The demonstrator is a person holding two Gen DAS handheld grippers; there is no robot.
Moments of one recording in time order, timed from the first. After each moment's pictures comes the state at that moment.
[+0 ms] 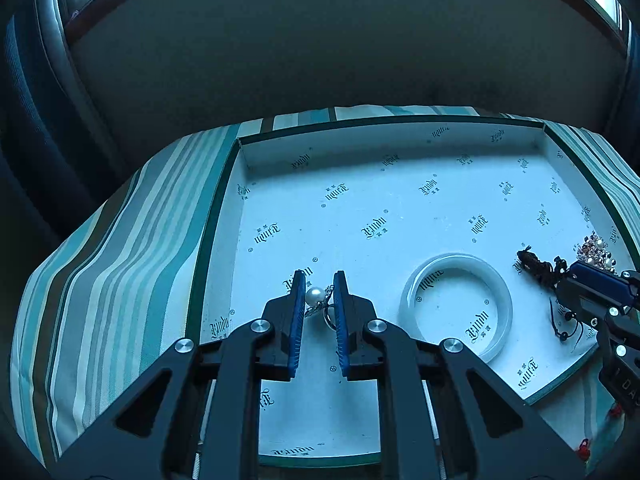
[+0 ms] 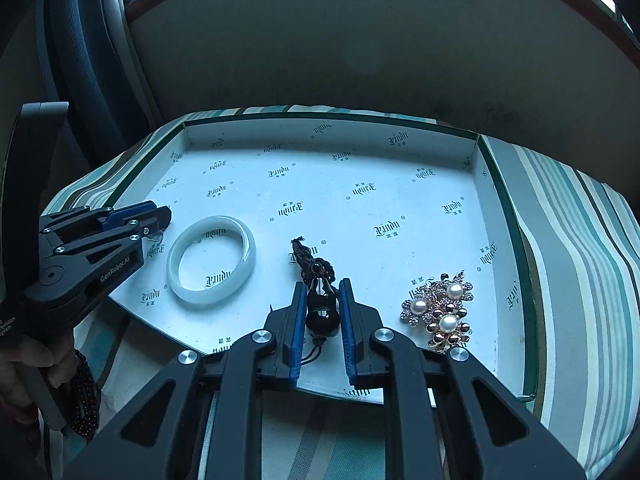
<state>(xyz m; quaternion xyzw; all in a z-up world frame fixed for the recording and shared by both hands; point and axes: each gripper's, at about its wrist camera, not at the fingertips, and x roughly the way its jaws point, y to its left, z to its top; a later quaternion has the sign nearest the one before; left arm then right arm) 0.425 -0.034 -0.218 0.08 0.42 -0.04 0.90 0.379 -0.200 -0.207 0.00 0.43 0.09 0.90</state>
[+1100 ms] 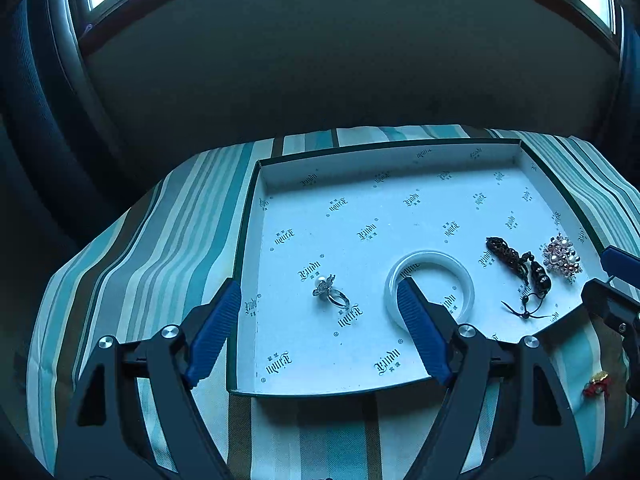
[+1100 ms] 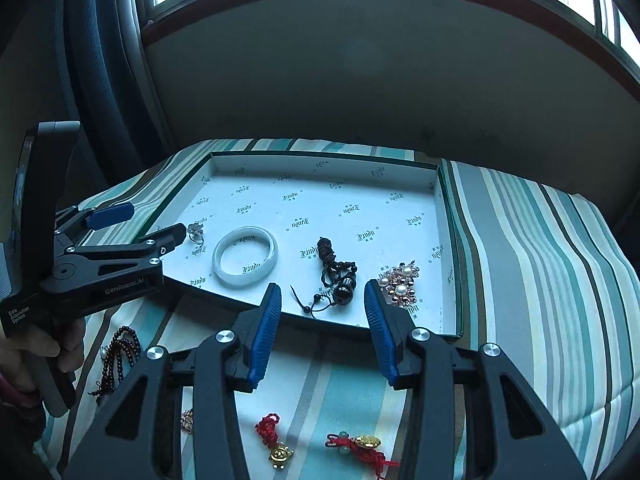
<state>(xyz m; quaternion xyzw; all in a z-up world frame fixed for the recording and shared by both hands) 0.388 -0.030 -0.173 0.09 0.40 -0.04 0.91 0.319 -0.219 -0.147 -0.01 0.40 0.09 0.91</state>
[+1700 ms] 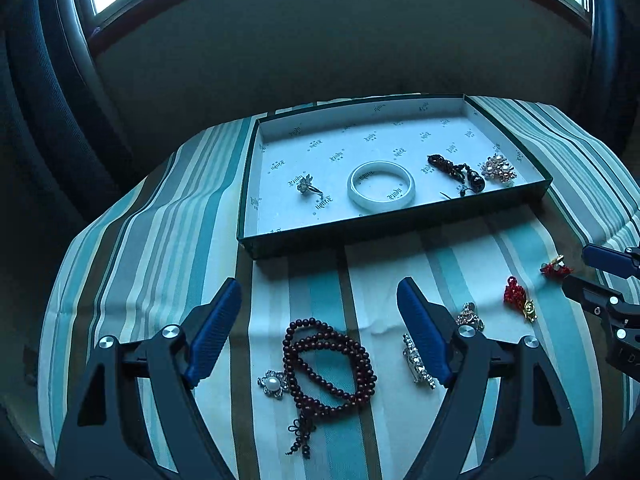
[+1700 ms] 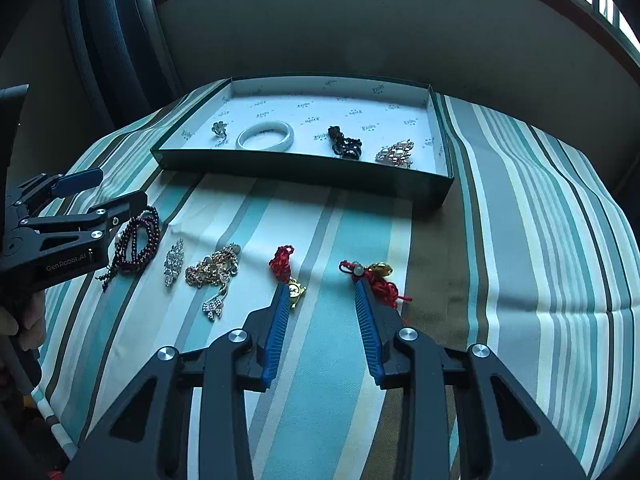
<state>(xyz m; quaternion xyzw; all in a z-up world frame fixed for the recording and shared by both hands) 0.277 -0.029 -0.169 0.11 0.42 -0.05 0.90 0.233 -0.222 -0.183 -0.02 0.46 0.09 0.88</state>
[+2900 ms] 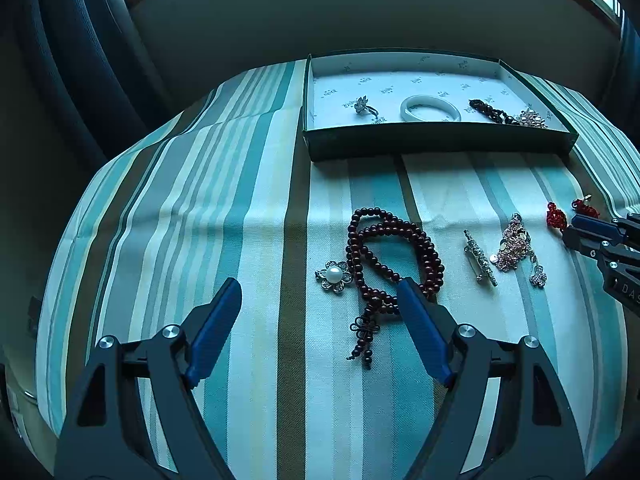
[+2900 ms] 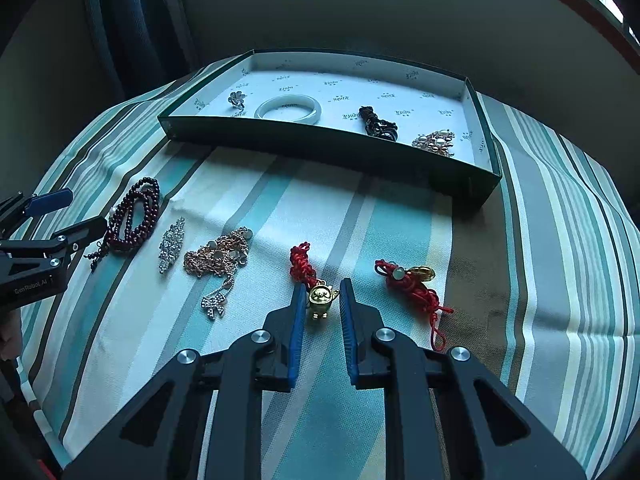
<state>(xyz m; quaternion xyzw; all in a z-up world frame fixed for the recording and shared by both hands) 0.238 0.019 -0.195 0.09 0.47 0.00 0.88 0.242 -0.201 -0.207 -0.05 0.47 0.12 0.87</state>
